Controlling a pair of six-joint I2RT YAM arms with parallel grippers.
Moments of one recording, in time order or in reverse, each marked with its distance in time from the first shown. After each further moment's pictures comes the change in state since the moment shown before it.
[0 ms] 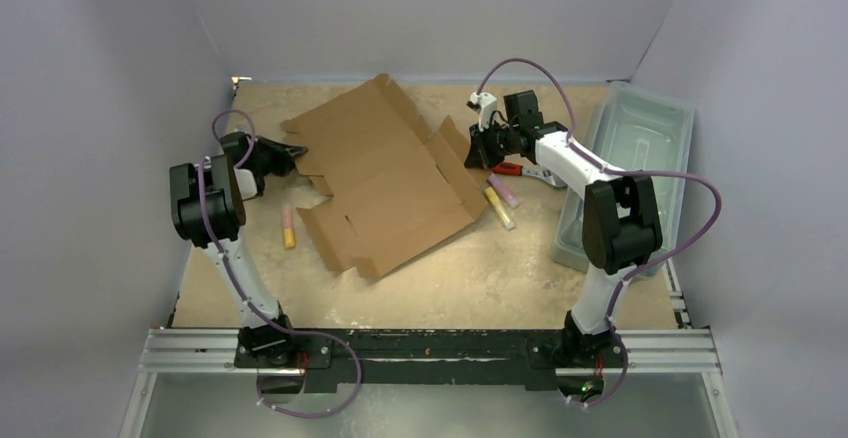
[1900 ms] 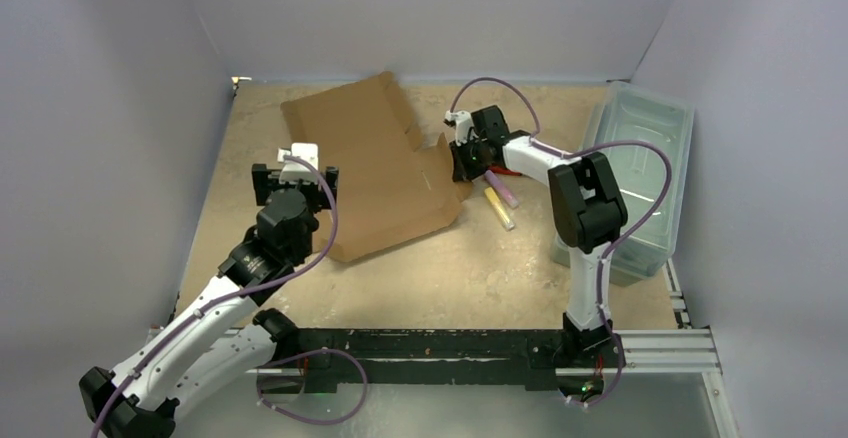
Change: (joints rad) left arm -0.939 -1.369 -0.351 -0.649 -1.341 1.153; right arm 0.103 0.220 0.059 0.062 0.212 0.069
